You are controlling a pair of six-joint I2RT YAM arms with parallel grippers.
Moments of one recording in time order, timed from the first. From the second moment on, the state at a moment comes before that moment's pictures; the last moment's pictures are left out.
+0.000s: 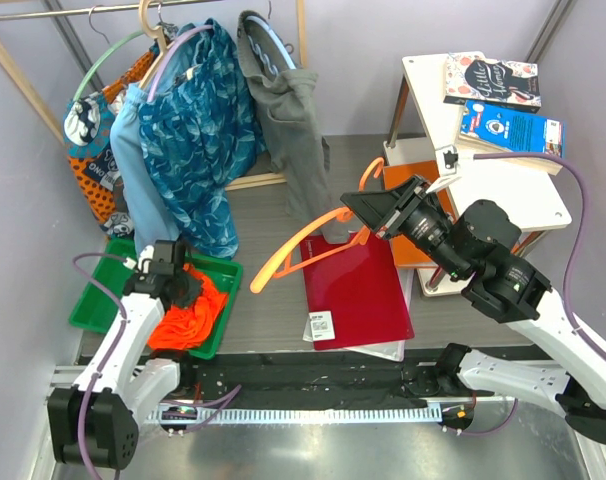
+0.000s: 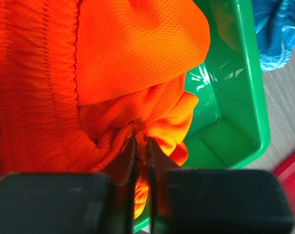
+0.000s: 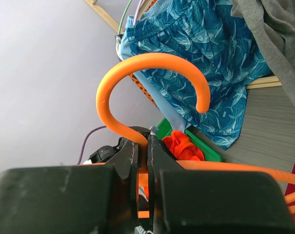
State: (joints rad) left arm -0.09 0.92 0.60 -0.77 -0.18 -0.98; right arm 0.89 0.88 1.24 -0.23 0.15 0.77
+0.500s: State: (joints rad) left arm -0.09 0.60 1.00 -0.91 -0.03 -0.93; right arm 0.89 0.88 1.19 -0.23 0.16 0.75
